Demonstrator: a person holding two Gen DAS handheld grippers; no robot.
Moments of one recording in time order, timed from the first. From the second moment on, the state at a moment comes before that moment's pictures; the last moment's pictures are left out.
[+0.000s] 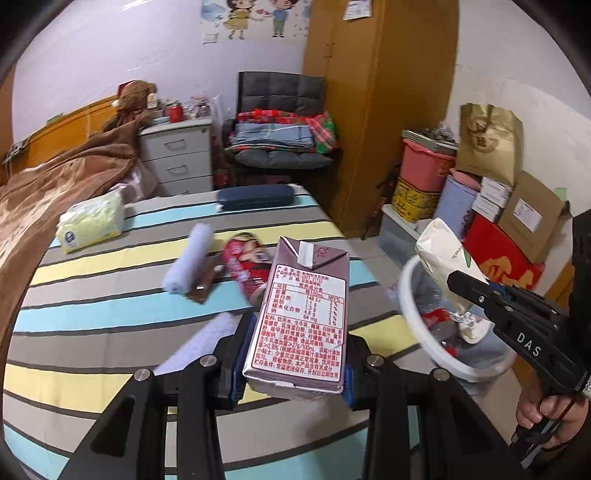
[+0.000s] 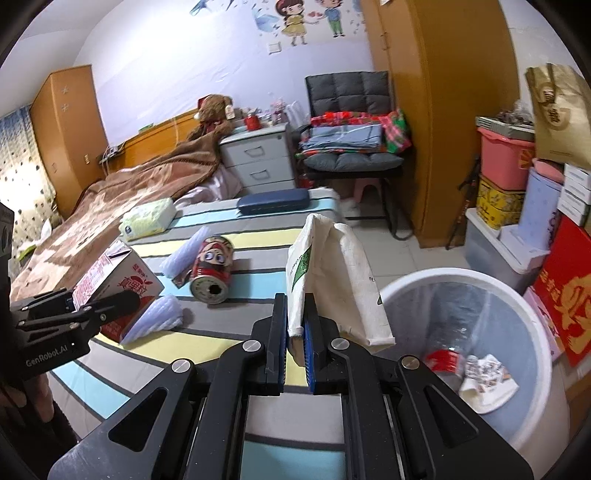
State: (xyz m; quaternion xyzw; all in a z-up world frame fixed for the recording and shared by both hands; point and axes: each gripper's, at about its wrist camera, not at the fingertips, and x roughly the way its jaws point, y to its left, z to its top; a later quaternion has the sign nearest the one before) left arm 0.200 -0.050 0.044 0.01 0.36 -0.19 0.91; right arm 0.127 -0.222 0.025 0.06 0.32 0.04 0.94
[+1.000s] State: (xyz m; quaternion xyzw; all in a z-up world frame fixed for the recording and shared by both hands) left arm 0.178 -0.215 0.026 0.07 0.38 -0.31 0.87; right arm 0.079 -0.323 0.012 0.10 0.34 -0.08 0.93
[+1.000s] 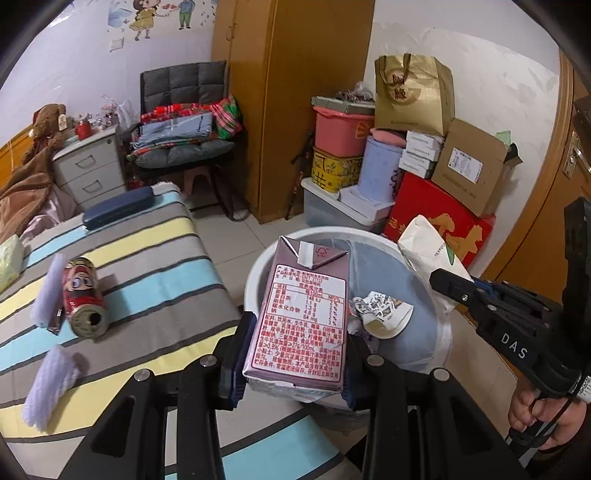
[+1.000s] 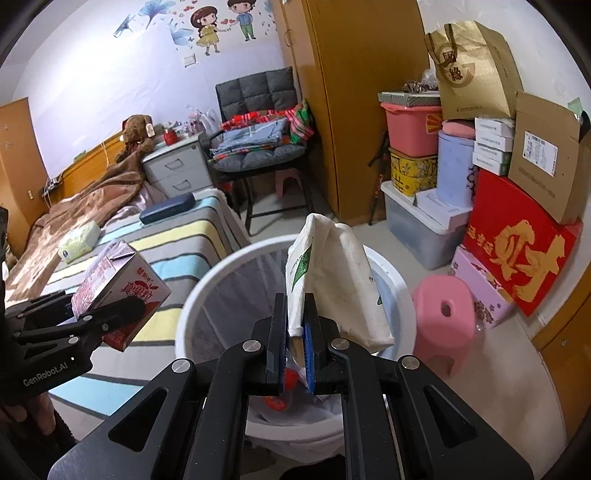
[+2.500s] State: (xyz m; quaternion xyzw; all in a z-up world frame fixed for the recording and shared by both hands) left arm 0.195 -0.216 0.008 0.05 0.39 -0.29 0.87; right arm 0.095 -0.338 -0.008 0.11 0.38 -0.07 0.92
